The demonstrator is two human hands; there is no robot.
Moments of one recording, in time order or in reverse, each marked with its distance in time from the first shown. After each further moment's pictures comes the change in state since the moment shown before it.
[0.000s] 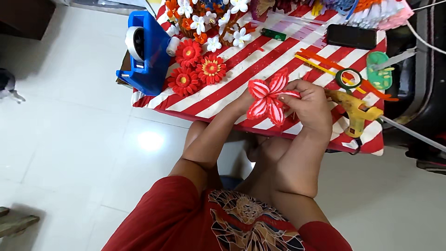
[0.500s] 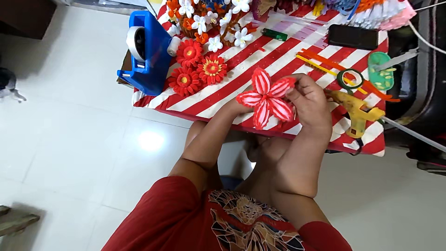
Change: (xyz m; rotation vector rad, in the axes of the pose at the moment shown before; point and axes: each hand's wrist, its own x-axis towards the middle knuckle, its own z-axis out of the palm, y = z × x) left_hand -0.021 0.056 -0.007 0.422 -0.018 -0.427; right_hand 0.002 0.002 0.004 0.137 -0.034 -0.033
